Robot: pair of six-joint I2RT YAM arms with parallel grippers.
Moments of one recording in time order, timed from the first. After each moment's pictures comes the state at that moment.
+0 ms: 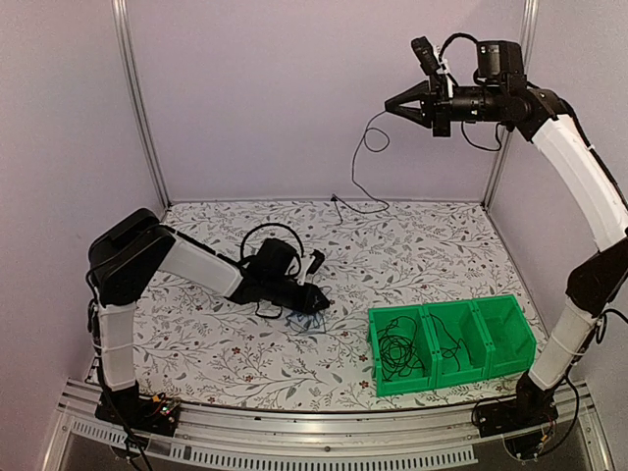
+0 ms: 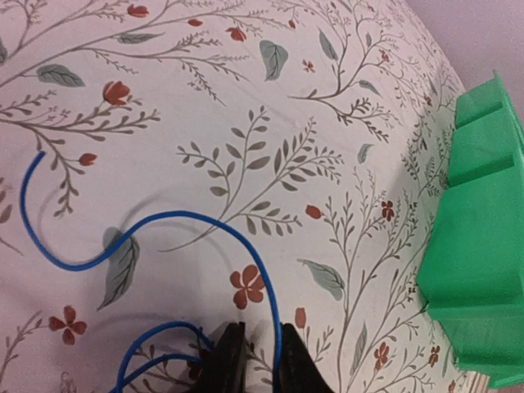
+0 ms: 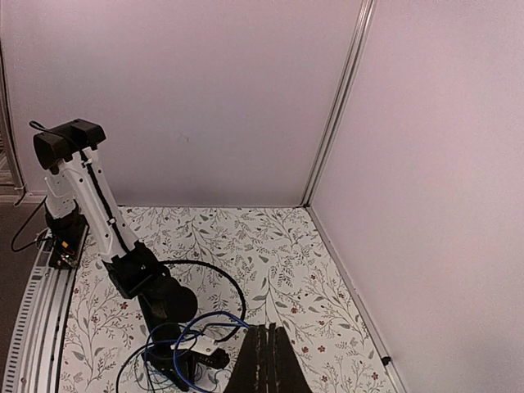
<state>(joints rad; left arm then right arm) -0.78 2.07 1.08 0.24 0.35 -0.39 0.43 1.72 2.14 -0.72 -0.87 -0.43</state>
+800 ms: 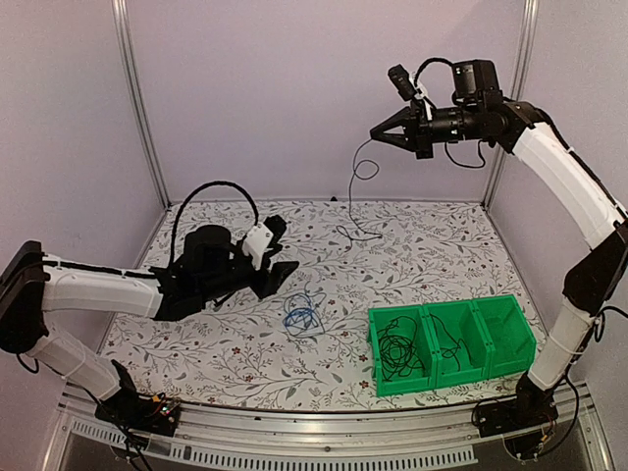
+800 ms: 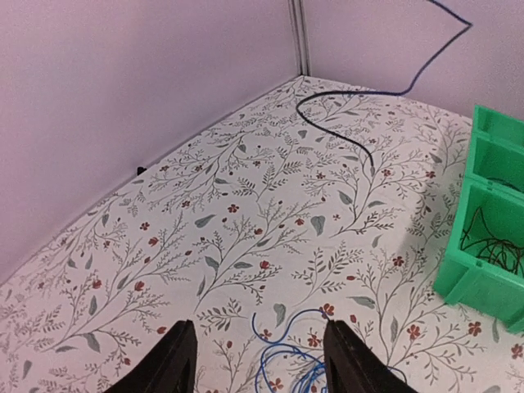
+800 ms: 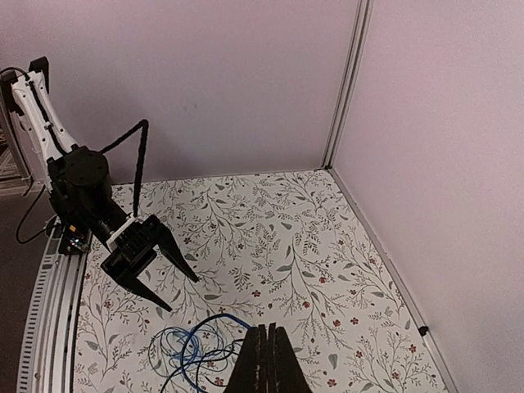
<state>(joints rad) -0.83 1.42 0.69 0.44 -0.05 0.11 0.47 1.74 2.05 -0.70 -0.81 -0.43</state>
